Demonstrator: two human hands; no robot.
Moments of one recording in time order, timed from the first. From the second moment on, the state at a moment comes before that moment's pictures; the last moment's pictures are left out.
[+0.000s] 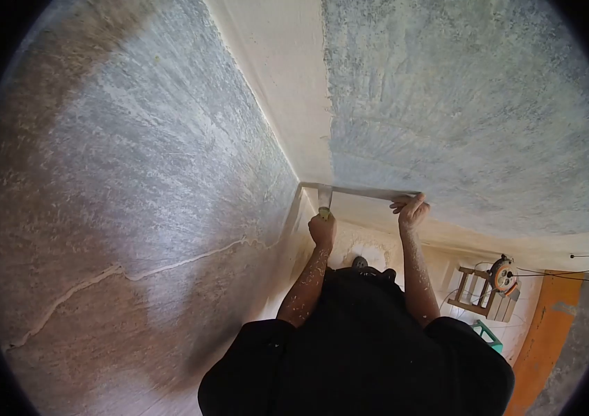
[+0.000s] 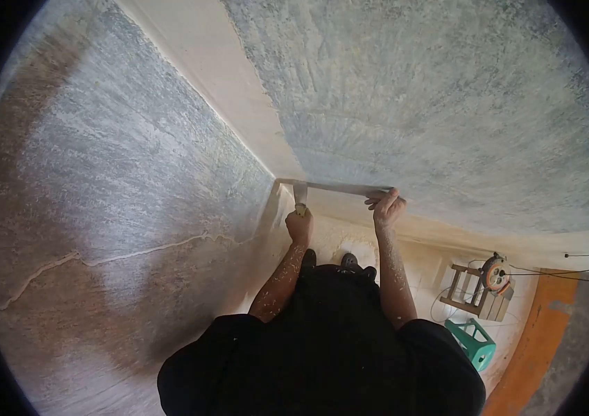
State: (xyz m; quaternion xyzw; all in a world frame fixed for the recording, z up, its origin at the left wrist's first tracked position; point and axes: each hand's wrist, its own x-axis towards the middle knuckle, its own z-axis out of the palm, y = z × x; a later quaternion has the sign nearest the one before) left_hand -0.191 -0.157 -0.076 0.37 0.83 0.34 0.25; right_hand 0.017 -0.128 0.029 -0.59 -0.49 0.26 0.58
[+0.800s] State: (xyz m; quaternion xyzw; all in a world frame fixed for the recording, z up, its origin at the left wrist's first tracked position) left_hand -0.209 -0.151 -0.100 0.43 0.78 0.42 0.18; right_hand 0.019 -0.122 0.028 -0.58 -0.50 0.26 0.59
